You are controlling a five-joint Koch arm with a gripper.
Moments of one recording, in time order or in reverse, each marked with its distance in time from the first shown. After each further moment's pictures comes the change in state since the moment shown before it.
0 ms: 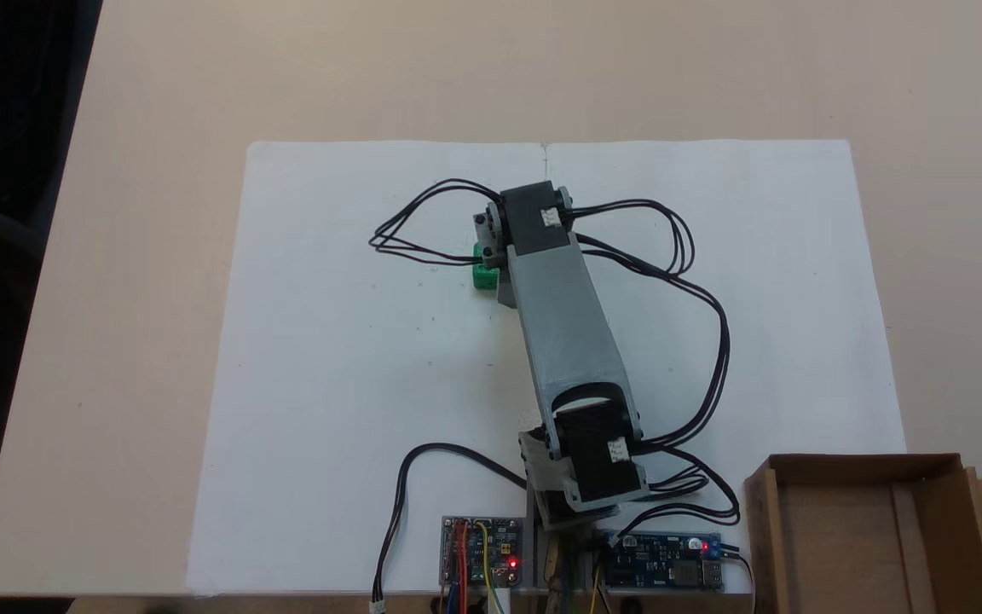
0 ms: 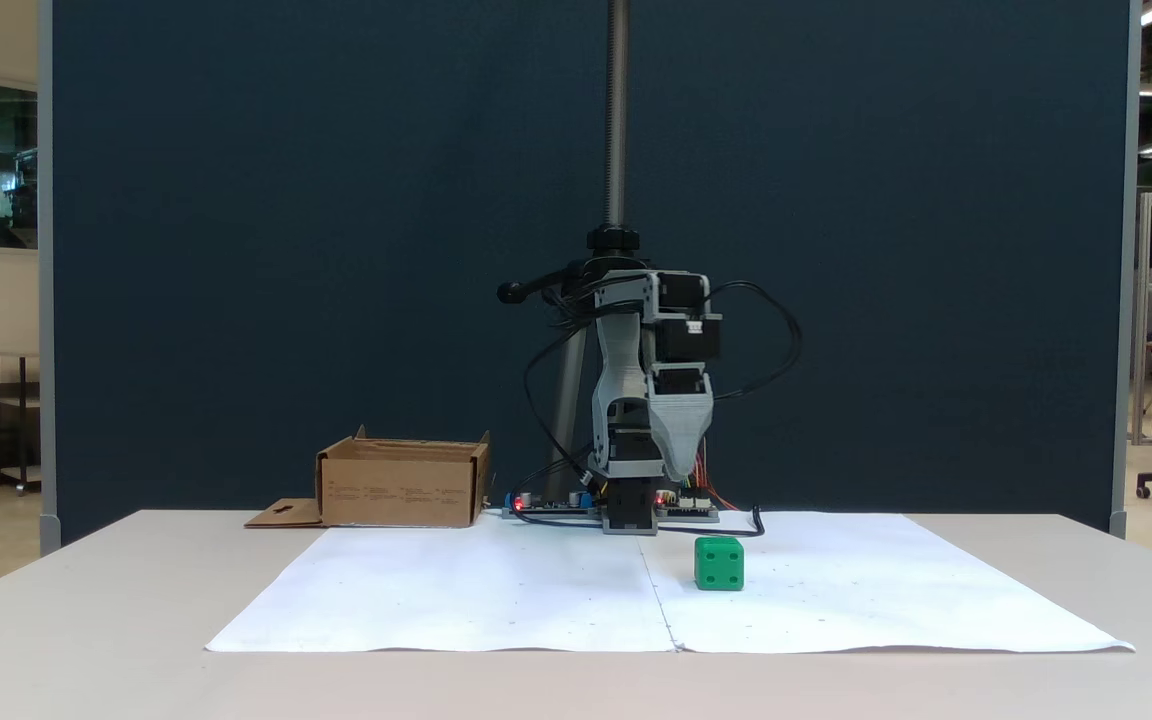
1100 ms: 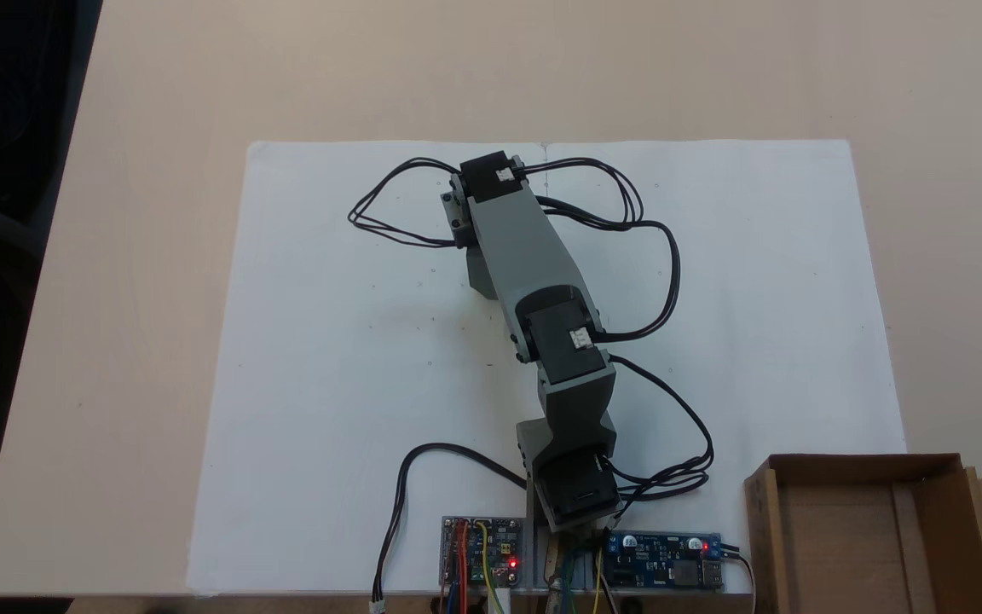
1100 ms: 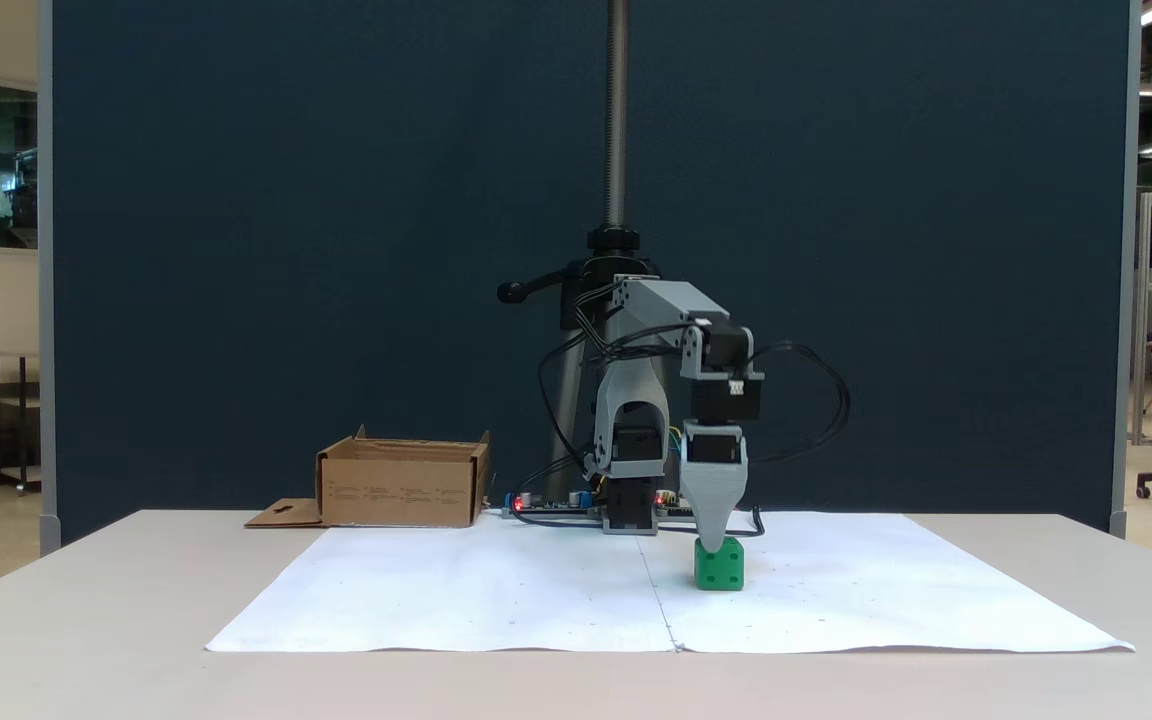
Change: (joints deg) arm -3.7 -21.4 -5.3 -7.3 7.8
